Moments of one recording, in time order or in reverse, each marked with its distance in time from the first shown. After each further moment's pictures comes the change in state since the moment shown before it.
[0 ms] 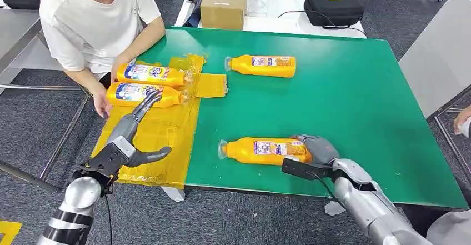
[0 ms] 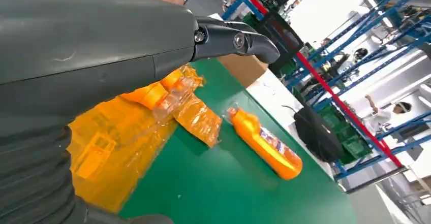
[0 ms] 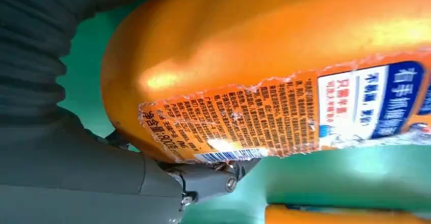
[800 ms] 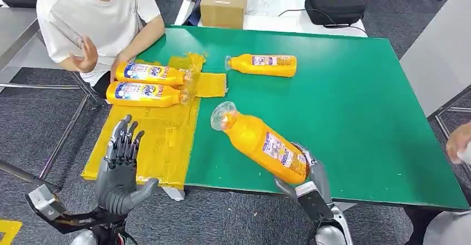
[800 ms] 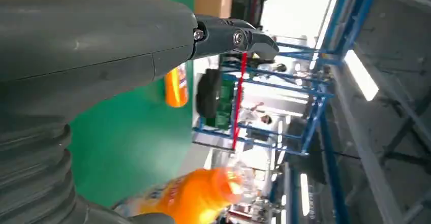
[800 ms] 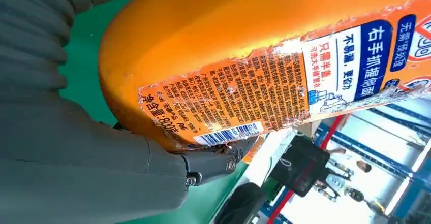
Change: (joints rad) left arm 0.374 -0.244 0.019 -0.234 0.596 -0.111 -0.096; right arm 0.533 0.278 -0.415 -0.632 -0.356 -0.146 -0.233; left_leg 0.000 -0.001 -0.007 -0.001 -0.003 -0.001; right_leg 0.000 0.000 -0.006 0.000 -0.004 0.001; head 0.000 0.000
